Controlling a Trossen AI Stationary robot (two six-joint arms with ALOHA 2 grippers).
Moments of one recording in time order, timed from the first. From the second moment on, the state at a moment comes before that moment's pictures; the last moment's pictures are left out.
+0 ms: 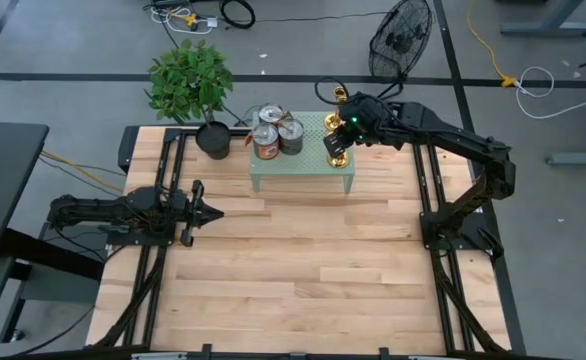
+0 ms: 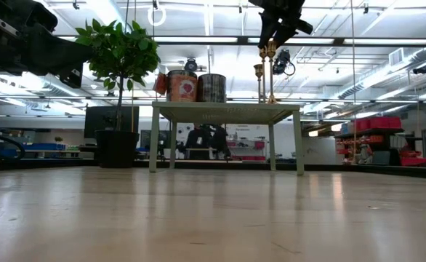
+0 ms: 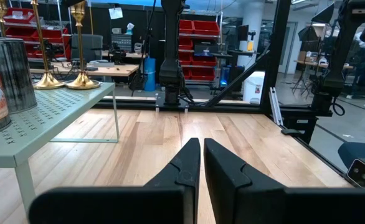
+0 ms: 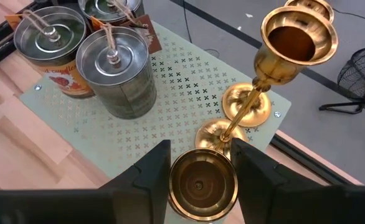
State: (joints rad) left arm -0.04 0.01 0.01 0.07 -0.01 -0.07; right arm -0.32 1.57 1.76 -1.09 0.38 0.46
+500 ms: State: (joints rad) left arm -0.04 0.01 0.01 0.07 -0.01 -0.07; right arm -0.32 1.57 1.76 -1.04 0.33 0.47
